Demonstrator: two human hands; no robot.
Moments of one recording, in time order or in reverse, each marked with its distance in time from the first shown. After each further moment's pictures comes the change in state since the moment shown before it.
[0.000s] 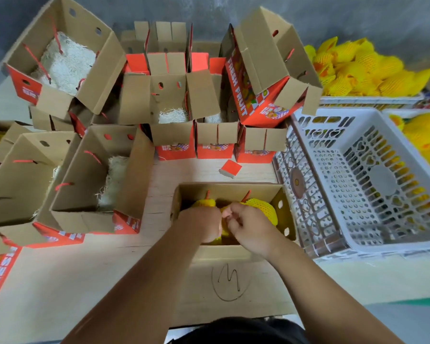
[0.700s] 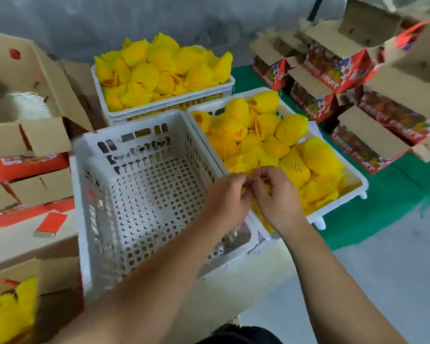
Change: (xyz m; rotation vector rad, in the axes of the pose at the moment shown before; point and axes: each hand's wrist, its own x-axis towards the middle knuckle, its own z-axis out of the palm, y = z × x) left_hand 0.146 0.536 -0.004 -0.389 0.536 0.696; right_hand -0.145 0.347 -0.384 0.021 0.865 0.219
